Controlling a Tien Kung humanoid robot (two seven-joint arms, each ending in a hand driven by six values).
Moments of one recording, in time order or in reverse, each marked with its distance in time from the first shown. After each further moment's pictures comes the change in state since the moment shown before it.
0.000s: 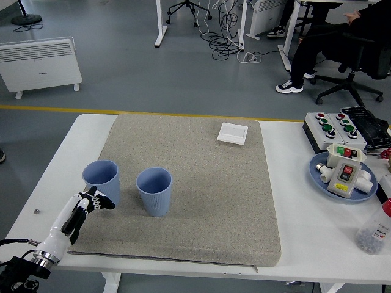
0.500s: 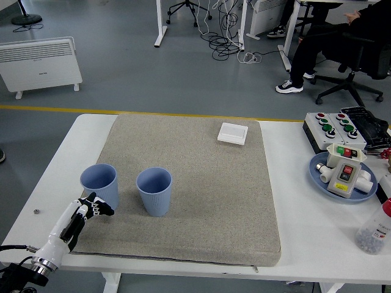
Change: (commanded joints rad) left arm 0.048 0.006 -0.014 -0.037 0.032 0.005 0.002; right arm -0.003 -0.003 0.001 0.000 0.000 0.000 0.001
